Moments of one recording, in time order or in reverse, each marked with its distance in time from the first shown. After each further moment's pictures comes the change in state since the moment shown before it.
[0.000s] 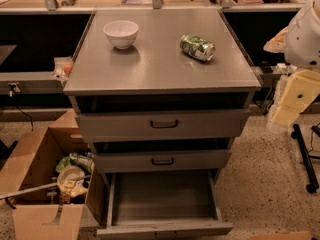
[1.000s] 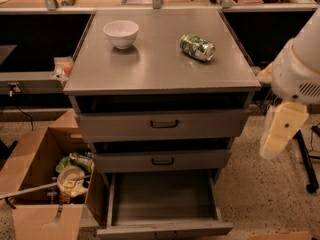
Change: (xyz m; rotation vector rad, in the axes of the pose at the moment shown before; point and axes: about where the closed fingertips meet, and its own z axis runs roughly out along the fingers) arm 0.015 0.024 0.051 -0.084 0.040 0.013
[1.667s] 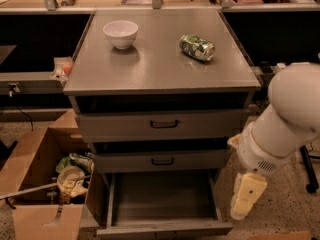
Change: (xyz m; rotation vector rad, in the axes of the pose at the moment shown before) arm 0.005 0.078 0.141 -0.175 -0.056 -0.003
